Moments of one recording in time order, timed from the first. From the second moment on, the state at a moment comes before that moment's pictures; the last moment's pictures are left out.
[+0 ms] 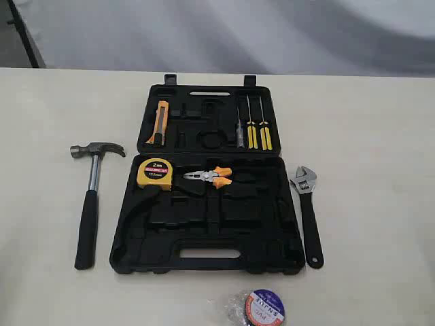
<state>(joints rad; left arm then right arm) -0.40 1.30 -0.96 0.82 0.66 -0.60 -0.06 0.01 0.00 0.14 0.22 0.01</state>
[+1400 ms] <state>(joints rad) -0.40 1.30 -0.96 0.82 0.66 -0.60 -0.06 0.01 -0.09 0.68 -0.01 -0.03</state>
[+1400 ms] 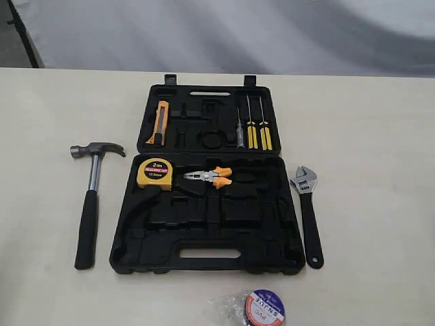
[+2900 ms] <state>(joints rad) -0.40 1.30 -0.96 0.82 0.66 -0.60 0.71 1.34 -0.34 0.62 0.21 -0.26</state>
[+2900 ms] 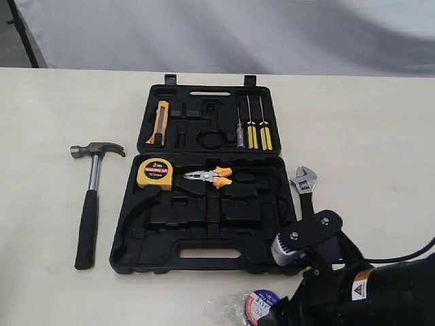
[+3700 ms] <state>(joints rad) -0.40 1.30 -0.96 0.82 0.66 -0.60 0.74 1.62 -0.50 0.62 0.16 -0.25</state>
